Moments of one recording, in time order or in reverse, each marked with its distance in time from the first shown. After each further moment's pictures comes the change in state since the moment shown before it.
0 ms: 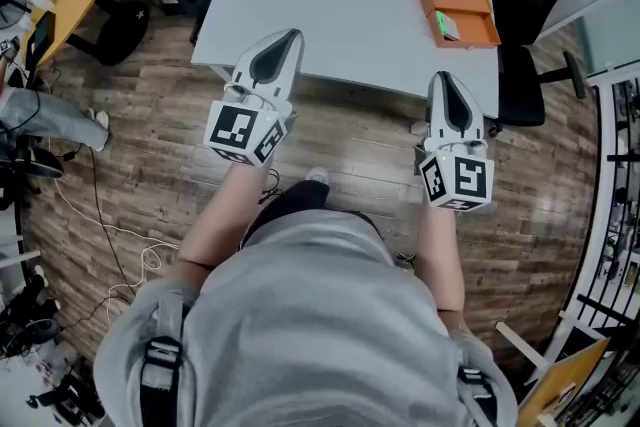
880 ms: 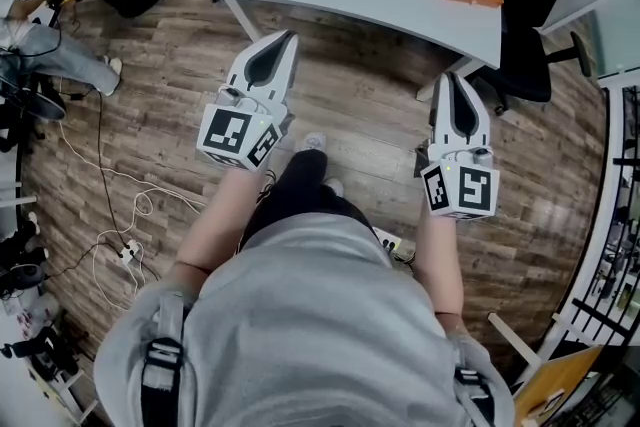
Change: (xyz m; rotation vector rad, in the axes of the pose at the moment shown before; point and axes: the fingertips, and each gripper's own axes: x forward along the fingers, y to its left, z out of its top) left arm -0.194 -0.175 0.014 0.011 0.028 0.096; right arm -0.242 0.036 0.013 0.034 -0.051 0.099
